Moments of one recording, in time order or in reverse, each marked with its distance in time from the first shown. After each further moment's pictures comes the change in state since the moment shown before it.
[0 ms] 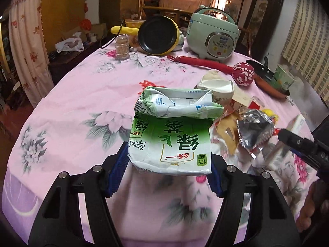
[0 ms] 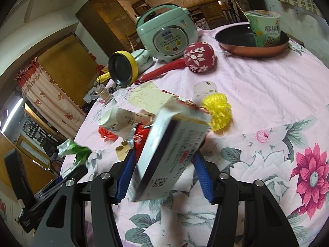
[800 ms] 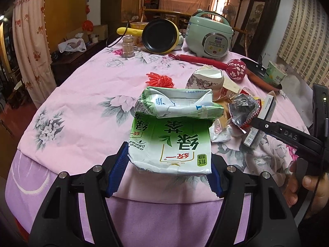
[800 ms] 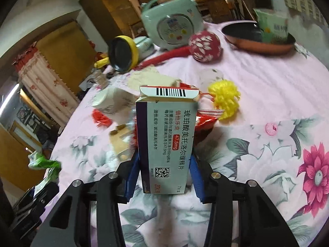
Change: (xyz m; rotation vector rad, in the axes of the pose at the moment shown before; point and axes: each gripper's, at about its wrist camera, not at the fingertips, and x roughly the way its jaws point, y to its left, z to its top) left arm -0.045 0.003 -0.033 0.004 -0.022 -0.001; right arm 0.017 0.011 -0.016 -0.070 0.053 -0.036
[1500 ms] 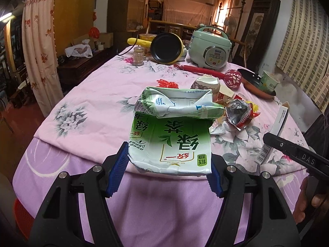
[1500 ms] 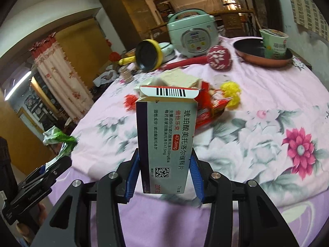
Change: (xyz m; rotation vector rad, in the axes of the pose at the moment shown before) left arm -0.058 0.018 -0.030 -0.035 -0.081 0.004; right arm -0.076 0.038 -0.051 -0.111 -0.039 0.039
